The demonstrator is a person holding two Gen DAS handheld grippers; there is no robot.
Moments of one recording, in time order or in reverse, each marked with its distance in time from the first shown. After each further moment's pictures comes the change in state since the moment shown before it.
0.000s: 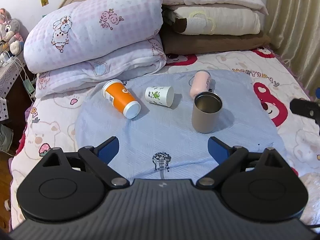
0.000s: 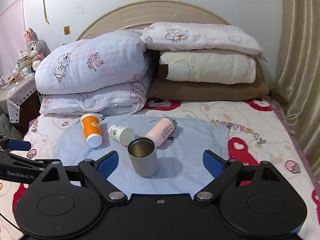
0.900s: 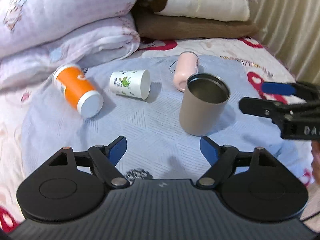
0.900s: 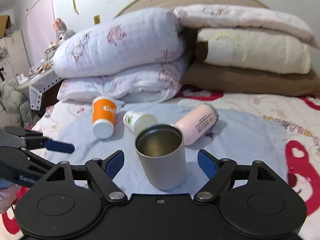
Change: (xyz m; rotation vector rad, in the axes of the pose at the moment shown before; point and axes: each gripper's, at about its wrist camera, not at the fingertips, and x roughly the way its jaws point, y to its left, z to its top) left arm 0.155 0.003 -0.017 0.008 0.004 -0.191; right arm 0.158 -0.003 -0.044 -0.066 -0.037 0.242
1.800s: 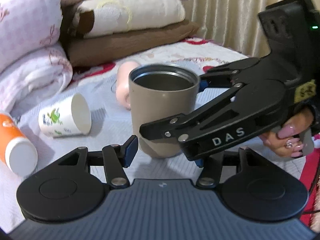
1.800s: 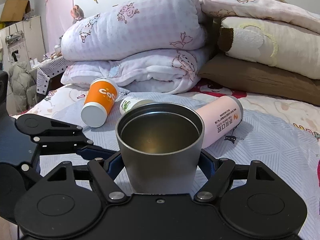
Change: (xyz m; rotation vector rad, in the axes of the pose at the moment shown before) left arm 0.106 -0.020 -0.023 0.346 -0.184 -0.268; right arm 0.108 -0.012 -0.028 -0.133 -0.008 0.090
